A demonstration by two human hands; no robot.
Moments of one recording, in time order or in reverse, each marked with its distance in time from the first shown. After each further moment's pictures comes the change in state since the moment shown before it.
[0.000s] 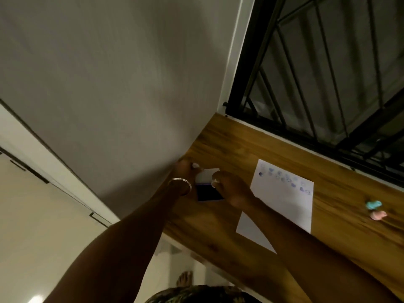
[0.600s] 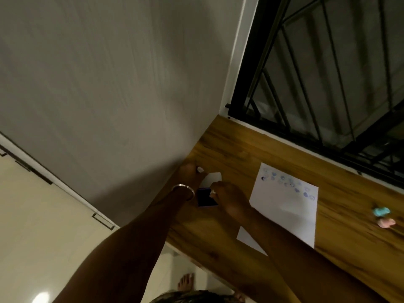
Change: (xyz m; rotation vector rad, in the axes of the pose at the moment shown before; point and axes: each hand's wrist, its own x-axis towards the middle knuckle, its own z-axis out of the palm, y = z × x) left_hand 0.002 0.009 0.010 0.043 0.075 0.075; right_hand 0.009 0.006 0.024 -0.155 -0.053 -0.070
